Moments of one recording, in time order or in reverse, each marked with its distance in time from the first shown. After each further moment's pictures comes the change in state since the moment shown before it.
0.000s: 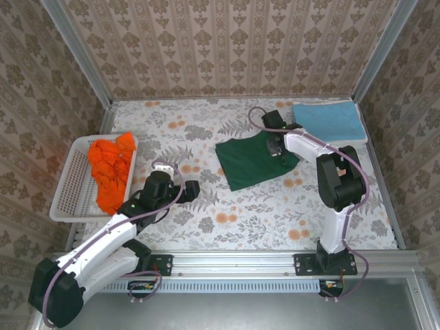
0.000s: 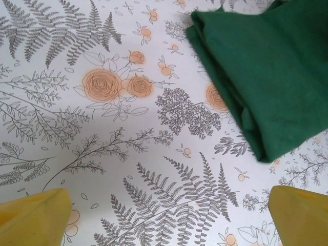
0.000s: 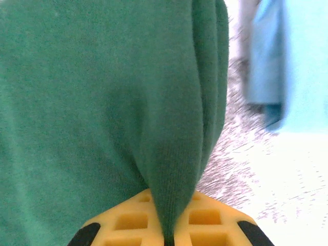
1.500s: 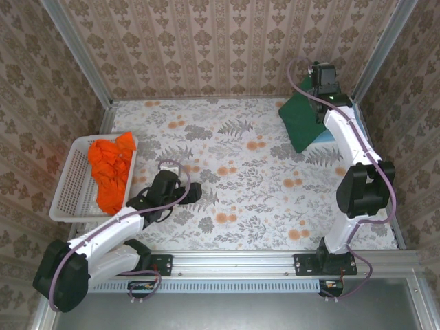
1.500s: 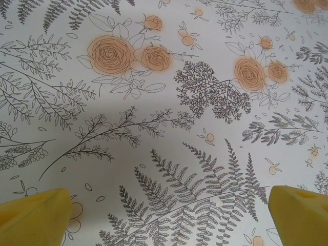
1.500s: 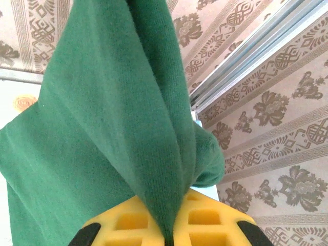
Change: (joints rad) left arm -0.013 0.147 0.001 0.040 -0.025 -0.015; right arm -0.271 -0.133 0.325 0.078 0.105 -0.336
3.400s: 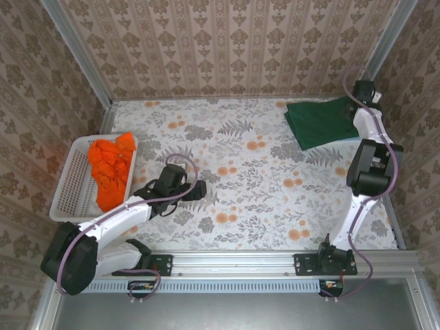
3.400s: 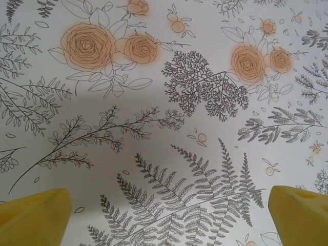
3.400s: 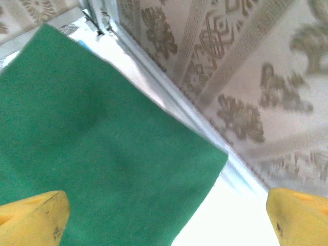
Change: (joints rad) left arm -0.014 0.150 0.099 -0.031 0.029 0.002; right arm -0.351 0.215 -0.060 0.037 -0.147 0.523
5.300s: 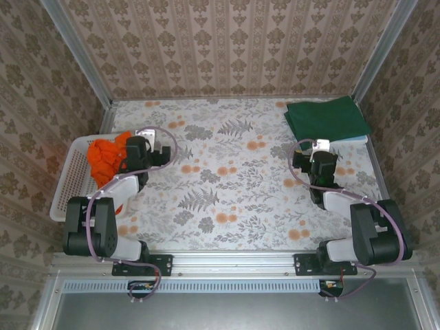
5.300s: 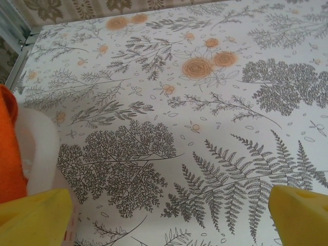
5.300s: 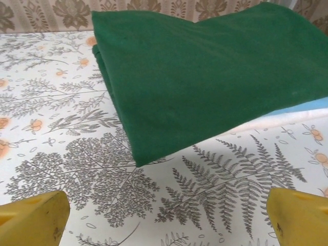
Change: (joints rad) left arm 0.520 0.274 0.132 0.451 -0.009 0.622; right arm 0.374 -0.648 -1.251 1.039 -0.093 -0.228
